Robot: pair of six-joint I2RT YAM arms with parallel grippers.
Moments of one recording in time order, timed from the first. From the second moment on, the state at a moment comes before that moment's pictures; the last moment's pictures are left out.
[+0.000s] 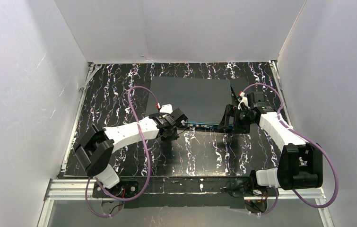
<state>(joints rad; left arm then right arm) -0.92 1.61 1.07 -0.69 -0.36 -0.99 0.12 1.32 0.83 -0.63 -0.46 0.29</state>
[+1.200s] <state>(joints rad) -0.92 1.61 1.10 -0.98 -0.35 -1.24 0.12 1.32 0.82 -0.63 -0.46 0.29</state>
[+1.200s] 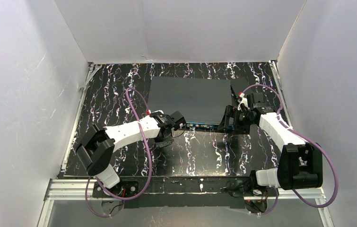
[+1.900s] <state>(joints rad) -0.92 1.61 1.10 -0.98 -0.34 -1.26 0.12 1.32 0.82 -0.63 -0.46 0.29</state>
